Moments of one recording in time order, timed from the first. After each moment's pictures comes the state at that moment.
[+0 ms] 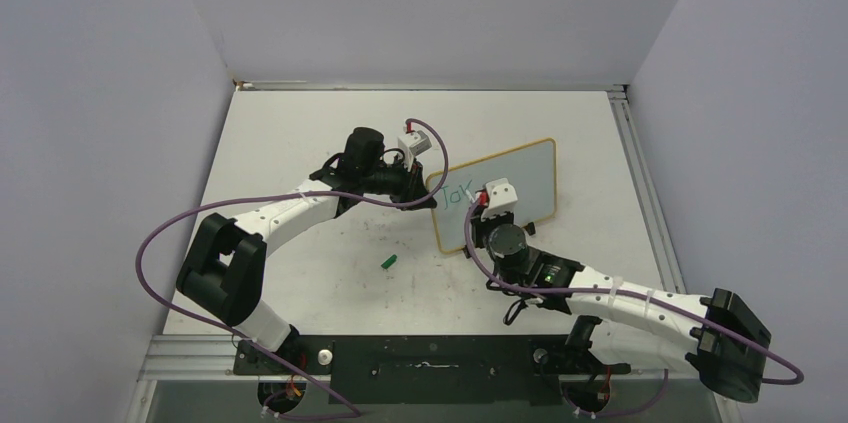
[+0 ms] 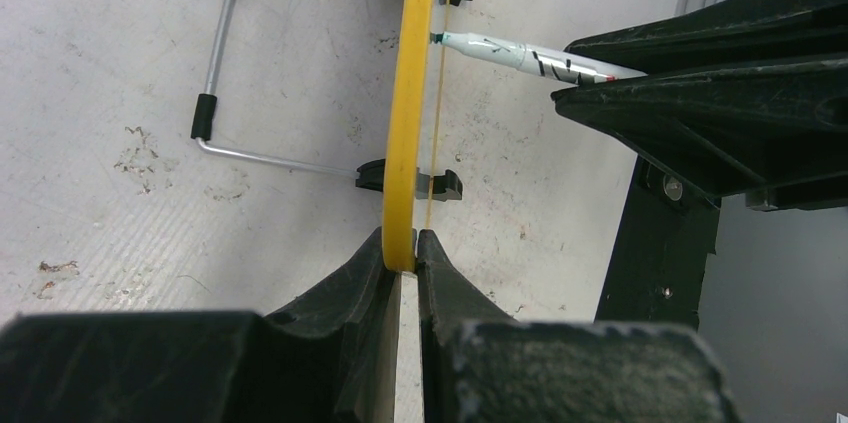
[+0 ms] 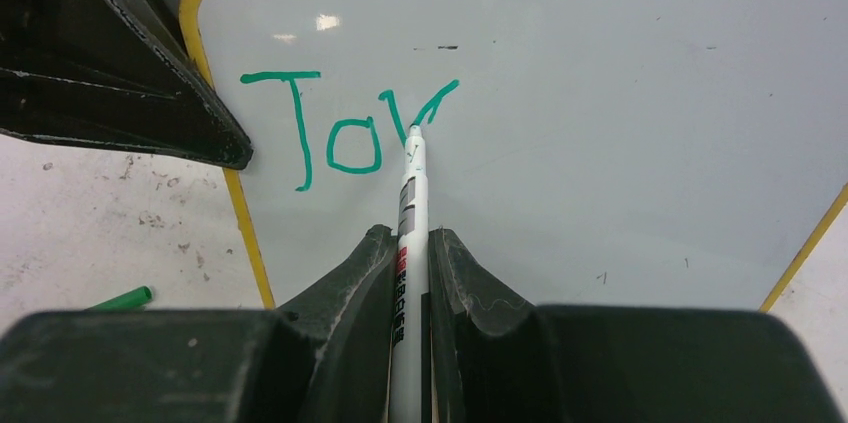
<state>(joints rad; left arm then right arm) -0.56 1.58 1.03 -0.05 0.72 -0.12 1.01 1.02 0.50 0.21 0.68 0.16</state>
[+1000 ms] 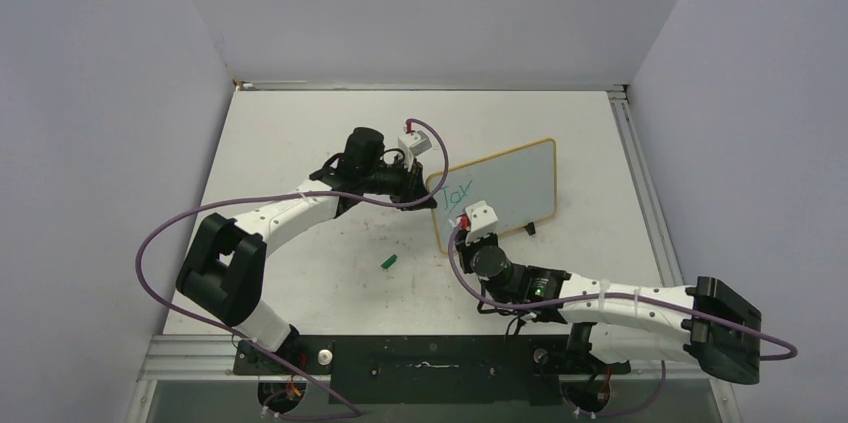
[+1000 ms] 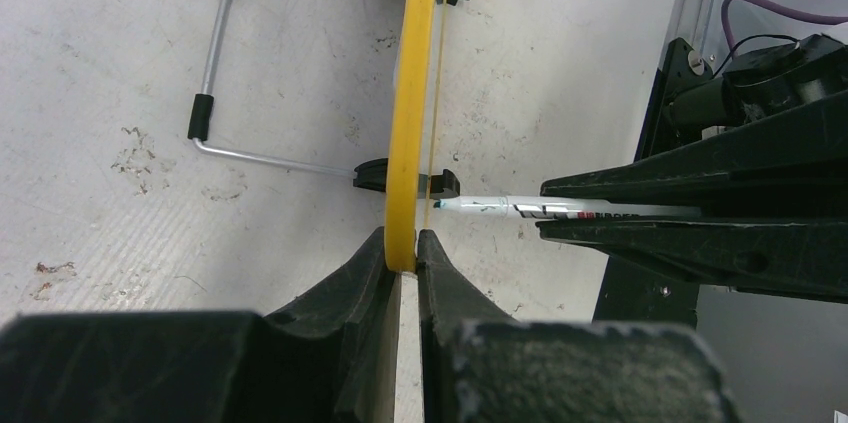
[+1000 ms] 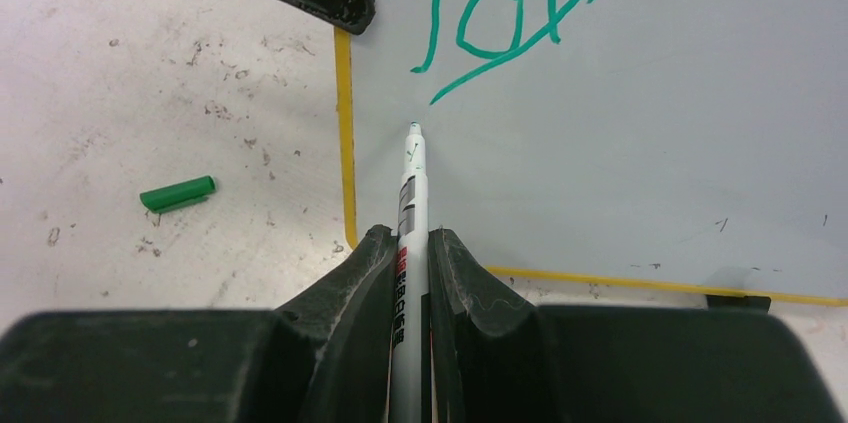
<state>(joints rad) -0.56 1.58 1.03 -0.05 0.72 -0.12 1.16 1.07 0.47 0.17 0.68 0.25</state>
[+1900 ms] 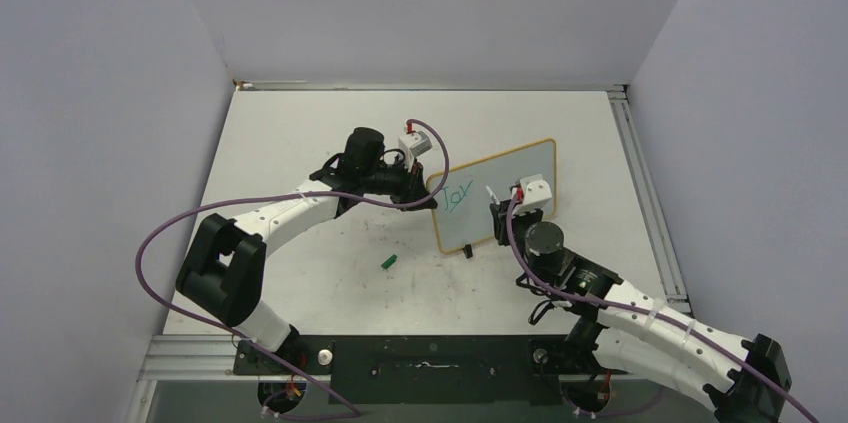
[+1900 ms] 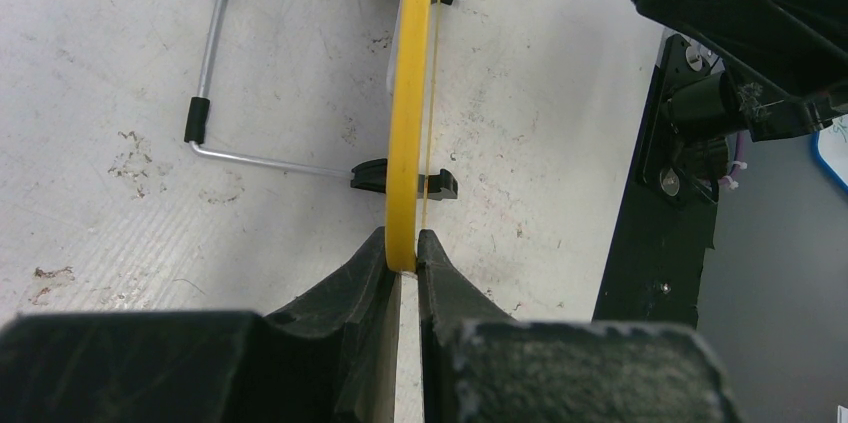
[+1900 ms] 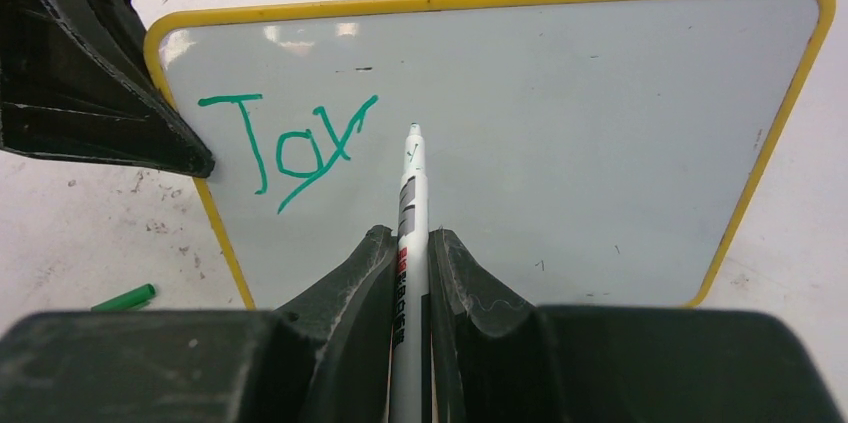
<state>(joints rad) -0.56 1.58 1.03 -0.05 0.73 -0.12 0.91 0.77 0.49 0.04 0.57 0.17</state>
